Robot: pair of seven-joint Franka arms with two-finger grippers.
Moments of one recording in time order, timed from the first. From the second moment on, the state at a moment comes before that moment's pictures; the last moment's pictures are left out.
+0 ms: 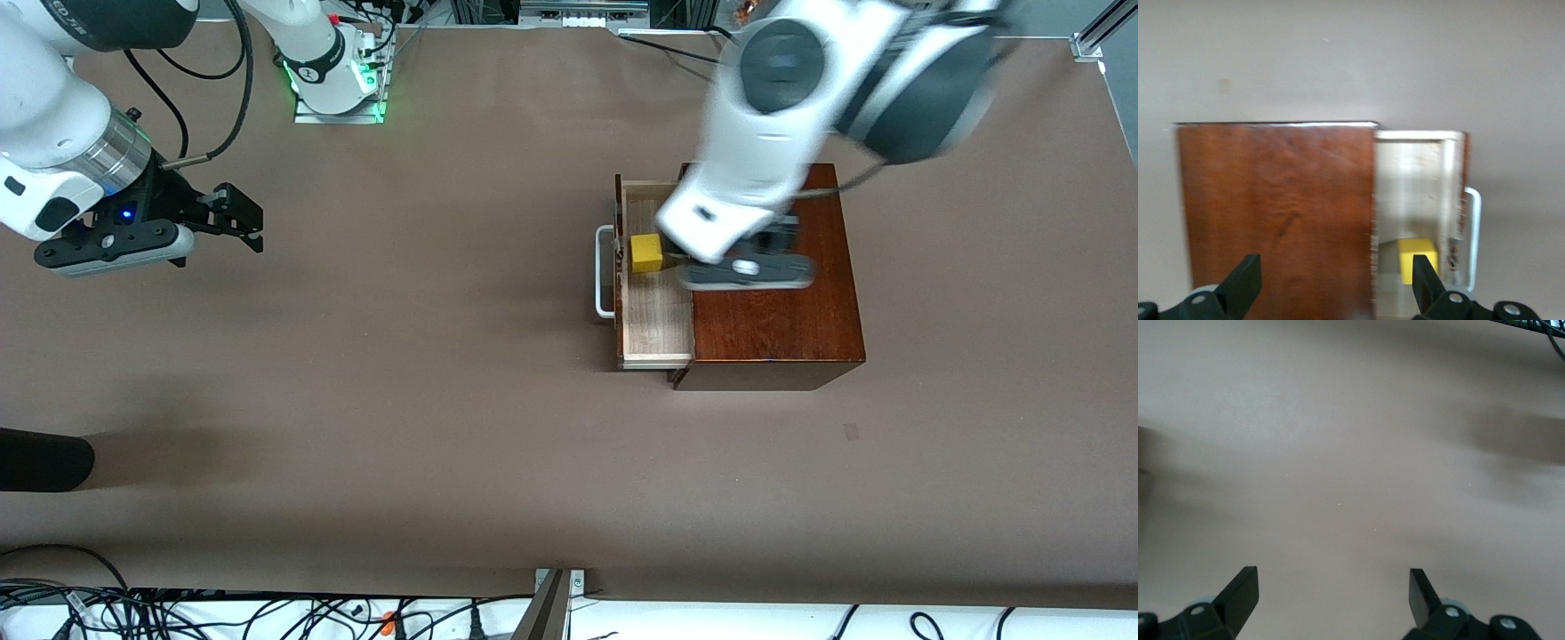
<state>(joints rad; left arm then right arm) -0.19 0.40 -0.41 -1.22 0.20 1.50 -0.59 0.31 0.06 -0.13 -1.62 0.02 1.75 -0.03</state>
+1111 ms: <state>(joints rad) -0.10 0.00 0.01 -1.61 0.02 1.55 0.02 0.88 0.35 -0.04 -1.49 0.02 1.97 -0.12</state>
